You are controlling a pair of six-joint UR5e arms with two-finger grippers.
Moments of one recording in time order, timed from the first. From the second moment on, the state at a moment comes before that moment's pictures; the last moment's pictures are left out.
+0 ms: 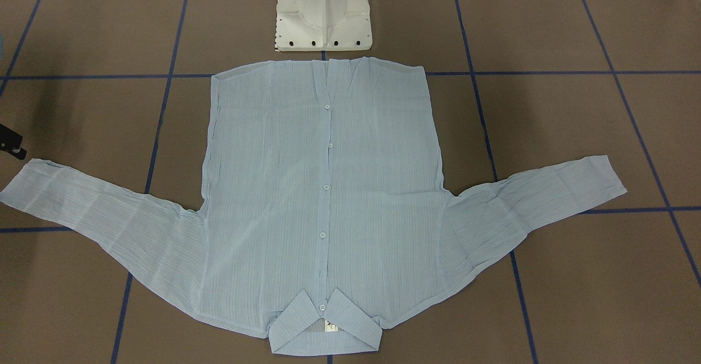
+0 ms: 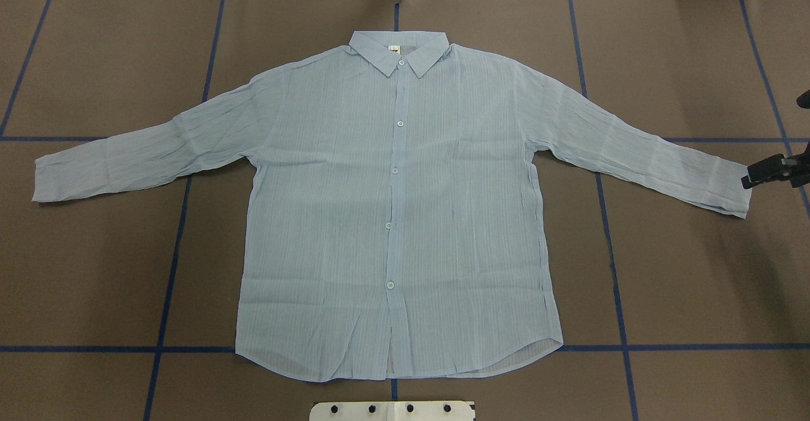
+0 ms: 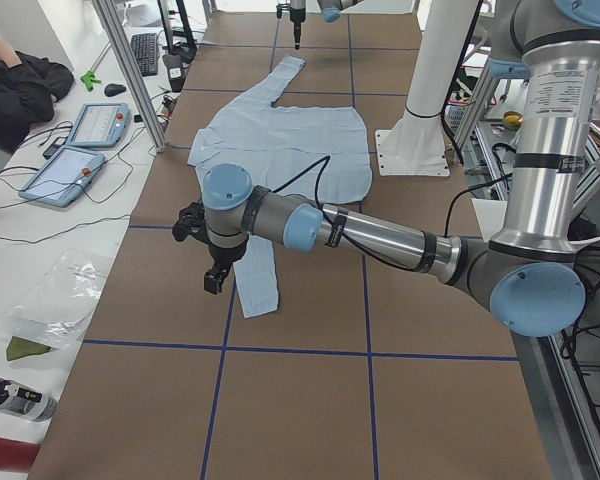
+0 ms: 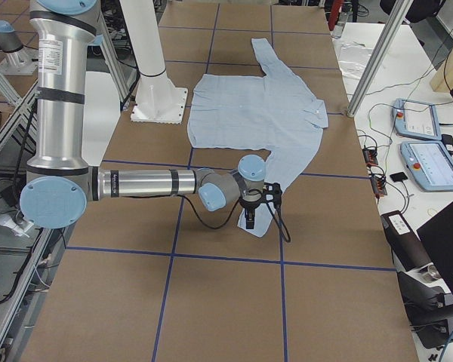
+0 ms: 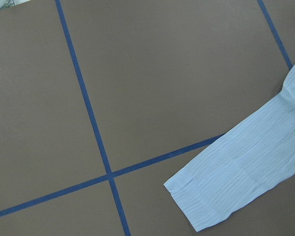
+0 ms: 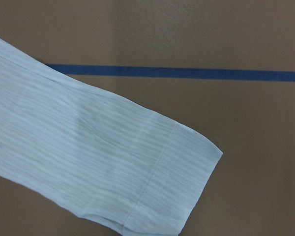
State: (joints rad) left arm -1.53 -1.65 -1.75 -1.64 -2.38 0.09; right arm 1.15 -1.65 1.62 -1.10 2.25 0.58
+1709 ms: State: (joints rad) left arm -1.53 -1.66 -1.76 -1.64 -2.38 0.08; right arm 1.06 -1.58 1.47 -1.09 2.25 0.60
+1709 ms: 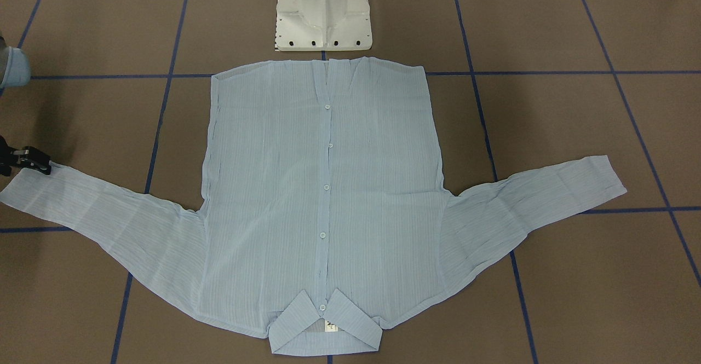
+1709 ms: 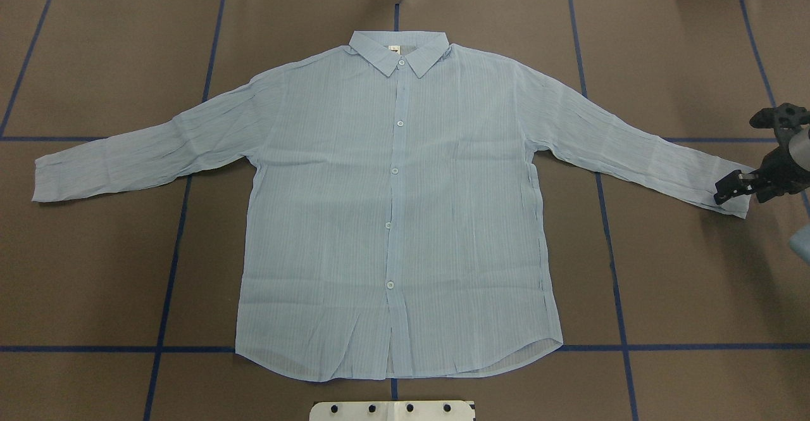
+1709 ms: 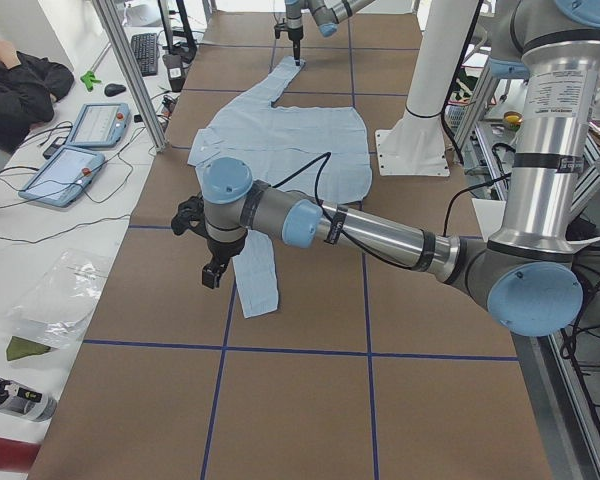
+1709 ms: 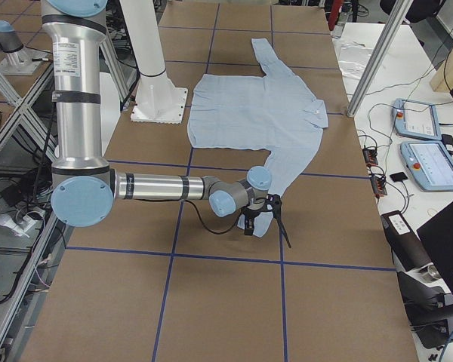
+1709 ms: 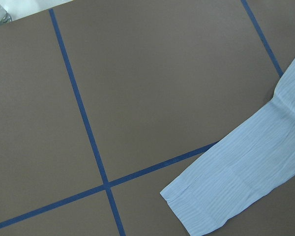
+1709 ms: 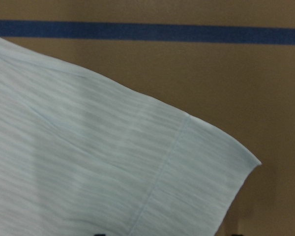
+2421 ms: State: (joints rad) left arm -1.53 -1.66 -1.76 -1.64 -2.38 0.08; right arm 1.06 -1.60 1.48 -1.08 2.26 0.61
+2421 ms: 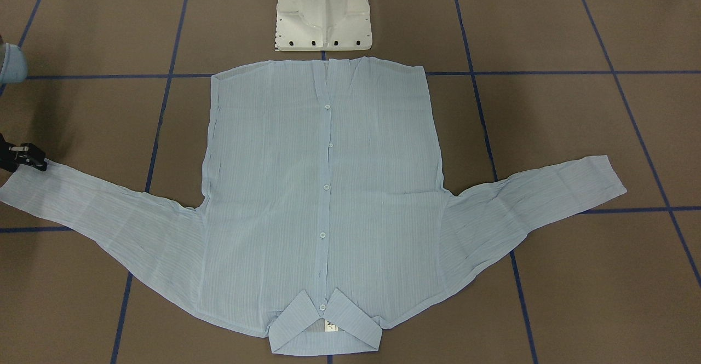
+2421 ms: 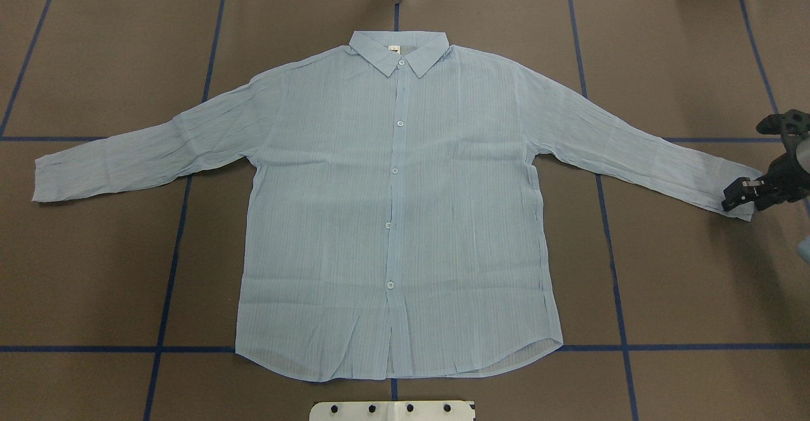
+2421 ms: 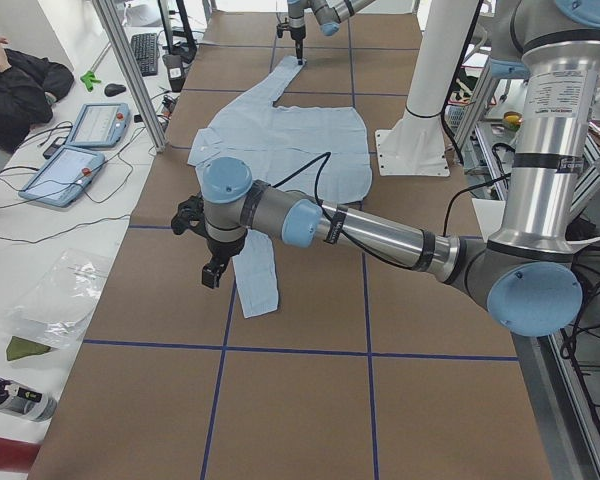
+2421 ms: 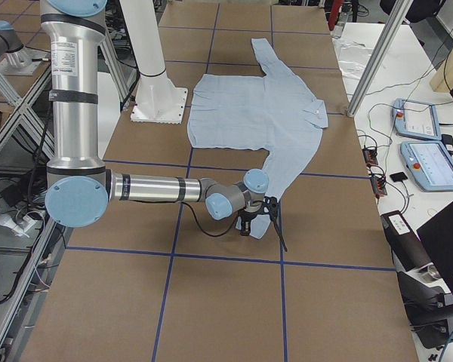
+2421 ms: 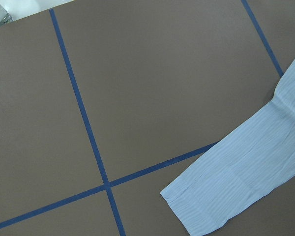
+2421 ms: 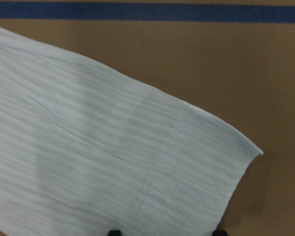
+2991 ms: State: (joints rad) left arm -1.53 -1.66 -1.76 -1.64 -2.38 0.08; right arm 1.07 -1.60 1.51 -1.08 2.28 0.61
